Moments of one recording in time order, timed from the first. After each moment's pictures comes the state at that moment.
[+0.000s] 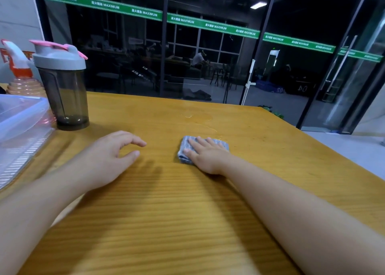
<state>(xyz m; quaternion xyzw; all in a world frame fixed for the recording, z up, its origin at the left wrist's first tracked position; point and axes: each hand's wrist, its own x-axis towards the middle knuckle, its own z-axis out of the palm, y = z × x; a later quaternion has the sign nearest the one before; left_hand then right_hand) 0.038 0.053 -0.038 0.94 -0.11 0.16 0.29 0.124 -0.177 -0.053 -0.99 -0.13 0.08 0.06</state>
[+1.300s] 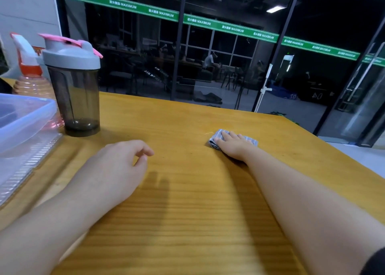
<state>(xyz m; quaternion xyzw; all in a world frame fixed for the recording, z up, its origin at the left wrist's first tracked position) 0.059 0.057 -0.041 0.94 0.03 0.22 0.25 0.243 -0.186 -0.052 -1.00 -0.01 0.06 0.07</state>
